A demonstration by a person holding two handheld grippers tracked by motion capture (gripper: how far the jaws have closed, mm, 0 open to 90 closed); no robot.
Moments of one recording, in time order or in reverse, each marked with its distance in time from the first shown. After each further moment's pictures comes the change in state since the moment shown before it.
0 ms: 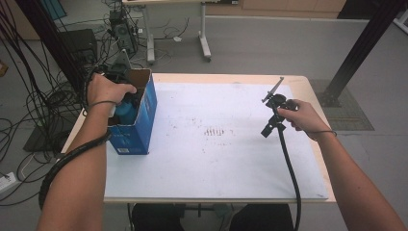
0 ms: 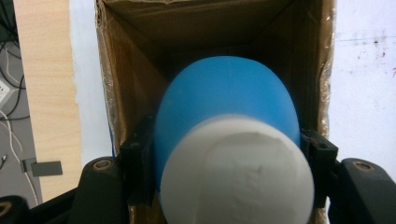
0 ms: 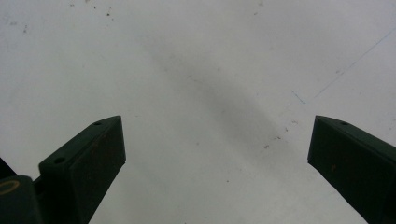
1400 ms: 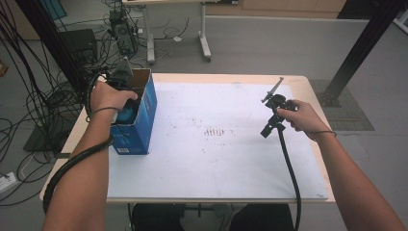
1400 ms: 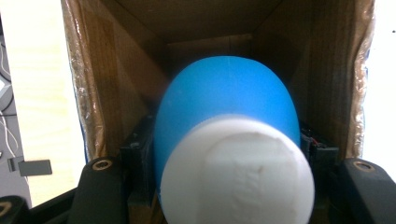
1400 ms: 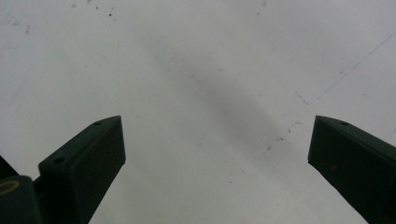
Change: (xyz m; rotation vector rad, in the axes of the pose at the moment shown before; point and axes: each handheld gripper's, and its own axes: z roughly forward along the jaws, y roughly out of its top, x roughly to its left) left arm 0.000 -0.006 0.017 0.015 -0.004 -0.005; right arm 0.001 0.000 0.001 0.000 0.006 0.002
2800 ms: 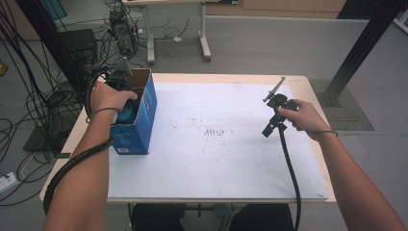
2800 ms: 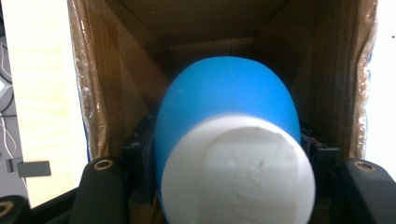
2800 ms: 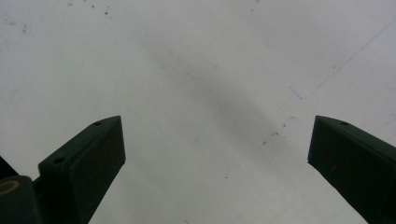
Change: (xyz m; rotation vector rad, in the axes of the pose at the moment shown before) left arm 0.001 -0.002 0.000 -0.016 0.000 -0.012; right arm -0.002 -0.003 -0.003 0.000 -0.006 0.012
